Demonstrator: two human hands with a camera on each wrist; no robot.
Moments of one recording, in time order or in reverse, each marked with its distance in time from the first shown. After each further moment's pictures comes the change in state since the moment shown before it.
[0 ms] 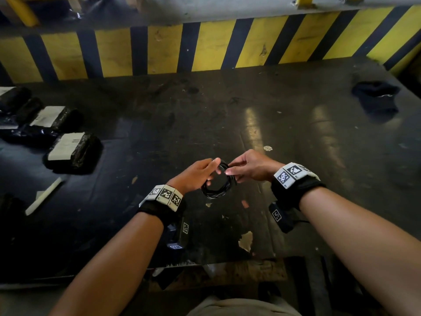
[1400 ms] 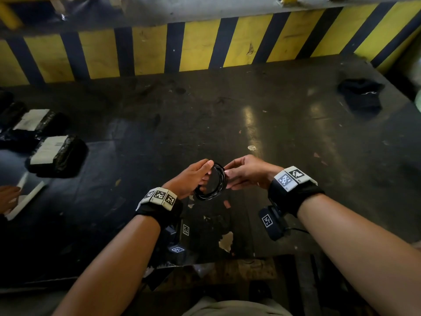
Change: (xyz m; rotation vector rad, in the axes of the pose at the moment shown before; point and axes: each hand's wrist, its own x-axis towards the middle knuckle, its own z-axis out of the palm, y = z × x) left_hand 0.026 0.015 0.048 -0.344 -0.072 0.000; right_hand -0.039 0.023 -0.036 0.384 -0.029 0.203
